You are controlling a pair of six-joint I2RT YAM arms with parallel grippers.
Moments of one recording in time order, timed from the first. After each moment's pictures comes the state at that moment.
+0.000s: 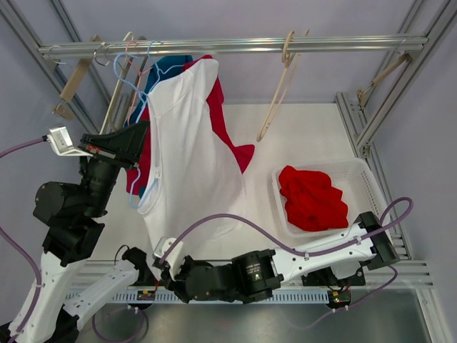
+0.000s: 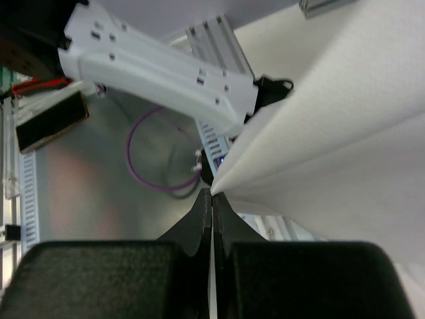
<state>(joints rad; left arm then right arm) -0.54 0.61 1.13 -0.07 -0.10 -0.57 1.79 1.61 1.48 -0.22 0.42 0.38</state>
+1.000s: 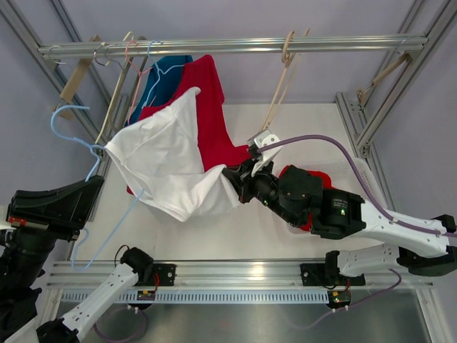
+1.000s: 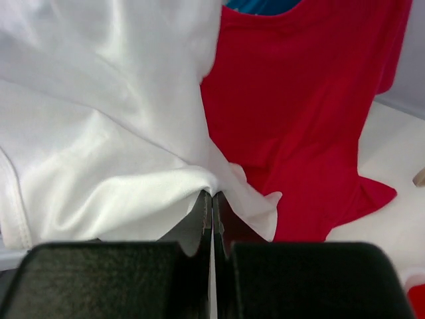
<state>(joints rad) -0.54 0.41 1.45 -0.51 0.09 -0.59 1.40 1.16 1.43 -0.36 0.63 0.21</state>
